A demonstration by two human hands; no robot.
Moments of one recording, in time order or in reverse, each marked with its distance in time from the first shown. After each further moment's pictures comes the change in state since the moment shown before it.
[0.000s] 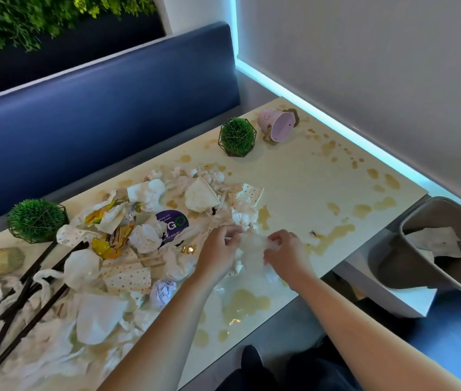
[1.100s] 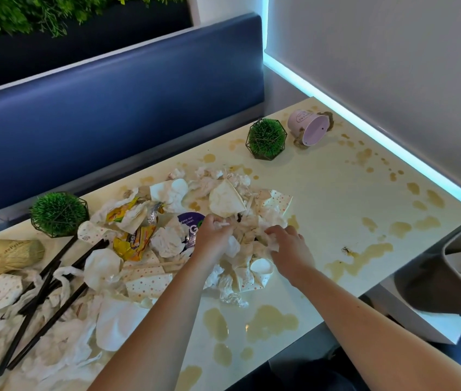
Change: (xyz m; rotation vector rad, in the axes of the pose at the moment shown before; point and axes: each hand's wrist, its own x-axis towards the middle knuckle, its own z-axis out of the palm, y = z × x) left_hand 0.045 -0.005 -0.062 -0.232 0.148 -0.324; right_hand 0.050 -0.027 0.047 -0.466 -0.072 -0.193
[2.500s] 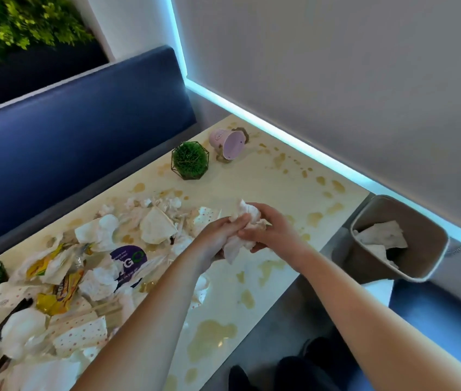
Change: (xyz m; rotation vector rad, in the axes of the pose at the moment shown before) left_hand -0.049 0.080 0.104 0.026 -0.620 0.064; right_hand -0.038 0.059 -0.125 1.027 0.017 -0.103
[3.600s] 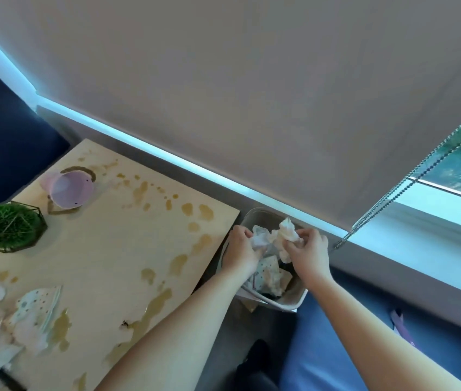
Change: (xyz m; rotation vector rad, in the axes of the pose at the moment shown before) left_hand 0.190 0.035 0.359 0.578 -0.005 0.140; right_hand -0.033 0.090 -0.353 -0.238 0.880 0.341
